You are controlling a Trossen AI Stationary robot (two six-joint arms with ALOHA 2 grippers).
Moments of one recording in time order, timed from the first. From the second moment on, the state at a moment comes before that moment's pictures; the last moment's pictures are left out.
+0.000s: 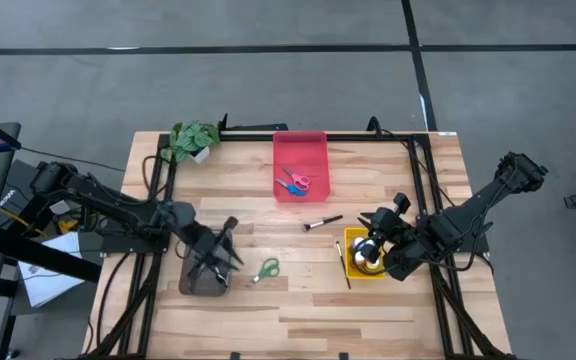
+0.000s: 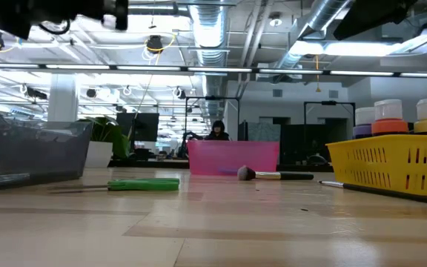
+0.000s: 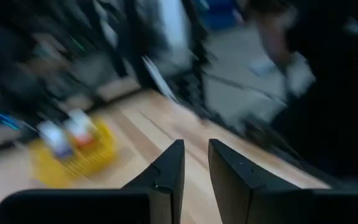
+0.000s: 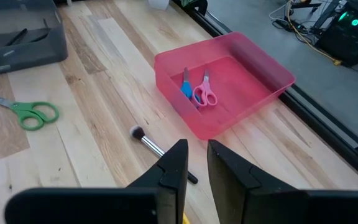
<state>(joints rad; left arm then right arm) -0.25 0.99 0.39 0.45 0.31 0.25 0.61 1.22 1.03 -0.98 0.97 0.91</state>
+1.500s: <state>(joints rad) -0.26 1.08 0.83 0.42 -0.50 0.36 0.59 1.22 1.02 -0.98 0.97 0.89</state>
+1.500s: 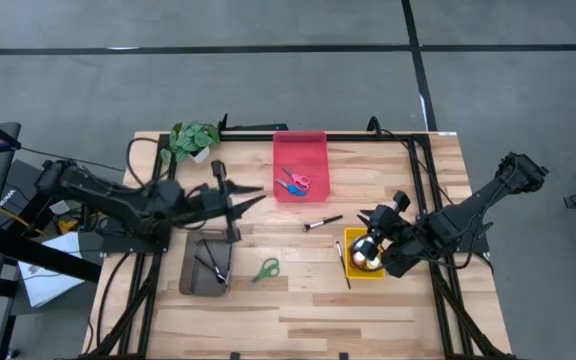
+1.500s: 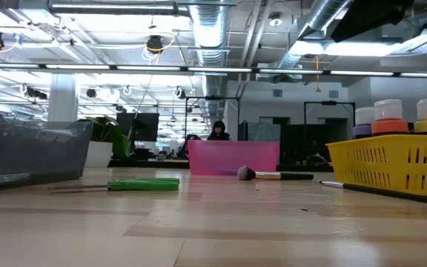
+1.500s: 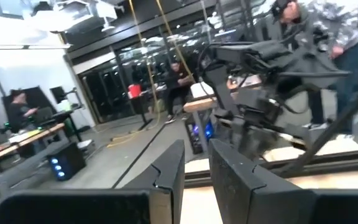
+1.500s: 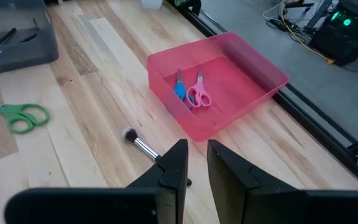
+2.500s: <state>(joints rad) -0.03 1.88 1.22 0.18 -0.41 0.25 0.59 1.22 1.02 -0.99 0.97 0.89</state>
